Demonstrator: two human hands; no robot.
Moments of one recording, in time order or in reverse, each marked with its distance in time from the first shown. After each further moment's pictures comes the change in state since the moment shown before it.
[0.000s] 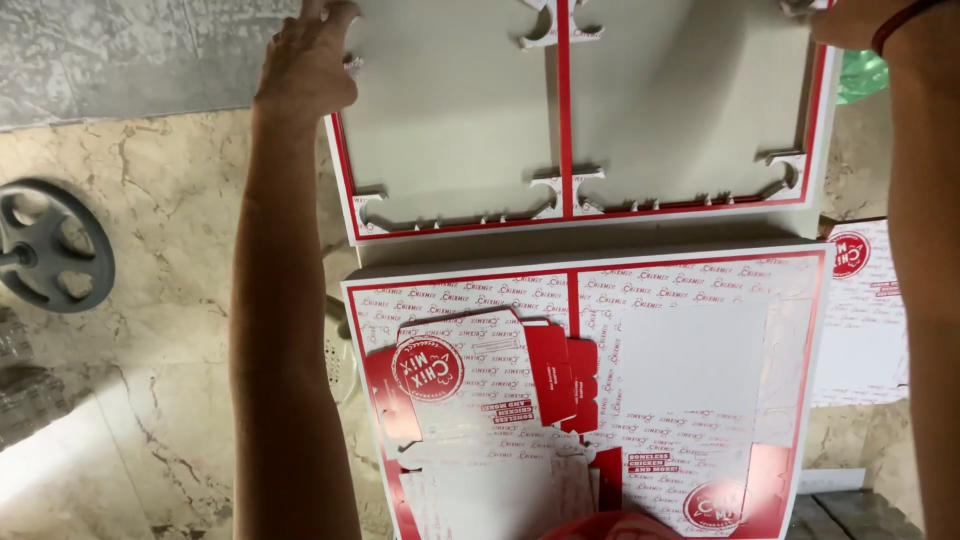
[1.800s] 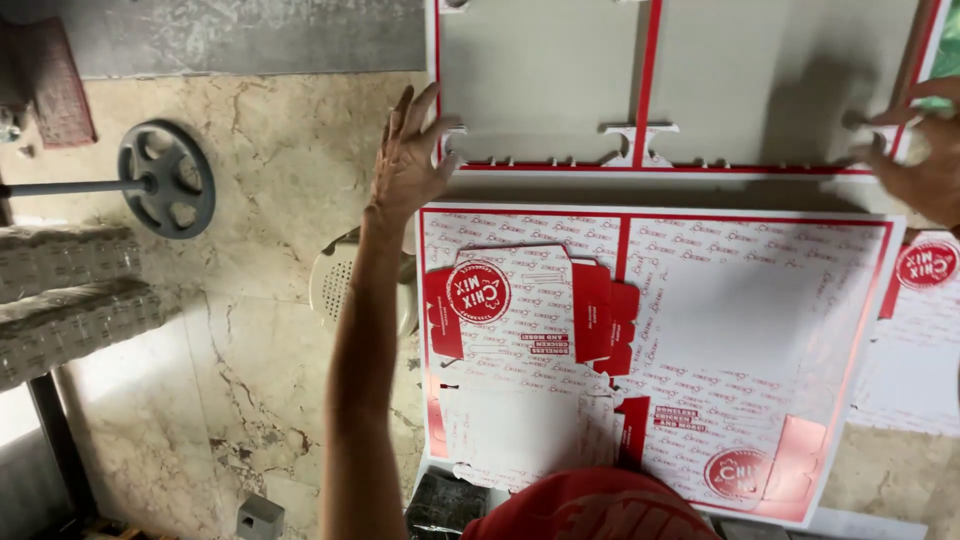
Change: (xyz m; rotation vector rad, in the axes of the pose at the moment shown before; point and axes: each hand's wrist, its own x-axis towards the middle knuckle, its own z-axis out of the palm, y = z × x) left_hand -0.186 0.007 0.088 -0.143 0.391 0.234; right_hand -0.199 -0.090 0.042 0.330 0.618 -0.344
